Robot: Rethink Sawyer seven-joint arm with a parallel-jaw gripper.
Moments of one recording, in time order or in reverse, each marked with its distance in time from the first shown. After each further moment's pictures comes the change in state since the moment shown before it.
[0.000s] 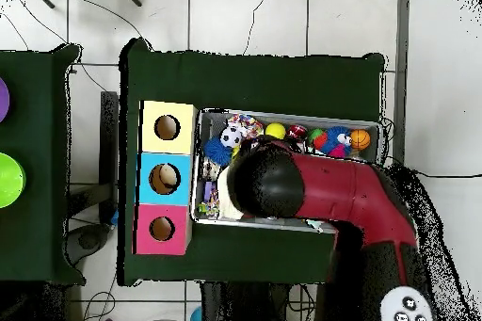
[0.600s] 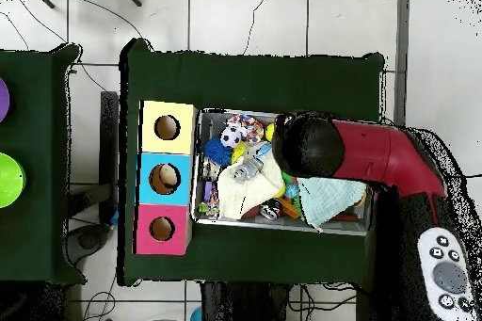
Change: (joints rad) arm -0.116 0.178 0.085 -0.179 -0.107 0.000 -0.001
